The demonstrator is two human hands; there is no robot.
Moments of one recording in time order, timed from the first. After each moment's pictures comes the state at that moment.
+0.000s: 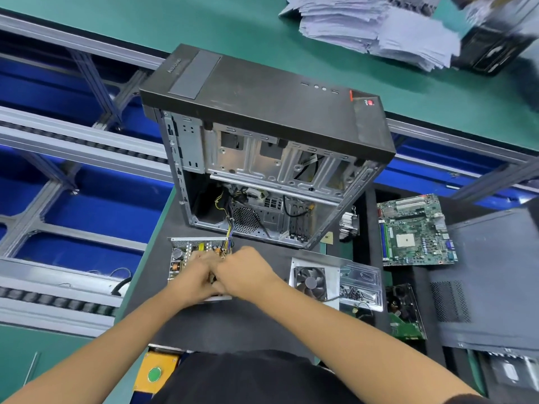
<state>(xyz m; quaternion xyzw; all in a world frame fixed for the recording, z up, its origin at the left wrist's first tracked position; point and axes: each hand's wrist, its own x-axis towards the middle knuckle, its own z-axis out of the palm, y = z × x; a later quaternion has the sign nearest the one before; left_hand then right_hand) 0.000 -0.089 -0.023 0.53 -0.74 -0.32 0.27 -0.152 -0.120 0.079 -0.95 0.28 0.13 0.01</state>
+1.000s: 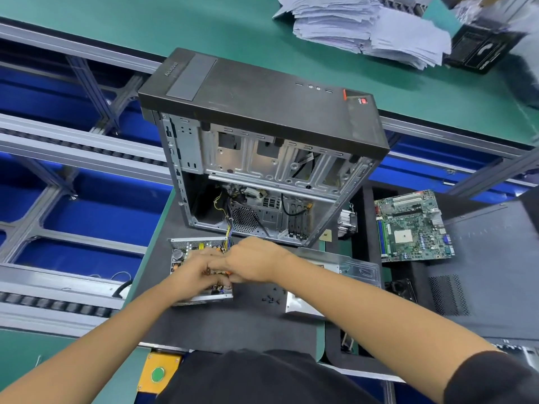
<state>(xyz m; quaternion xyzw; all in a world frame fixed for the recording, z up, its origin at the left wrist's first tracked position) 0.009 -0.093 0.004 0.50 -0.71 -0.44 0.22 -0.170 -0.149 0.098 -0.98 0.16 0.14 0.04</state>
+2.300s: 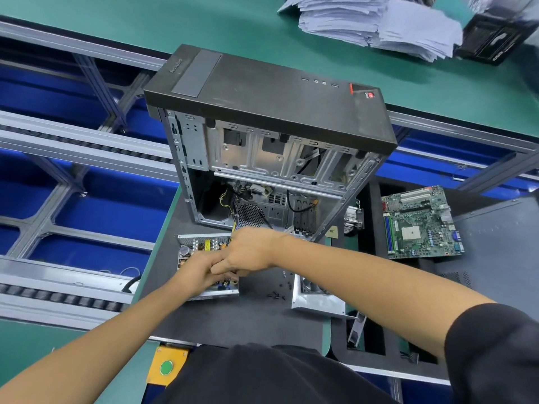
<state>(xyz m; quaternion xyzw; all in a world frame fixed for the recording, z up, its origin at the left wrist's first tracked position) 0.014 -0.089 -0.007 0.51 -0.73 -0.39 0.25 -0.158 -0.168 0.096 -0.99 -0.01 0.16 -0.03</state>
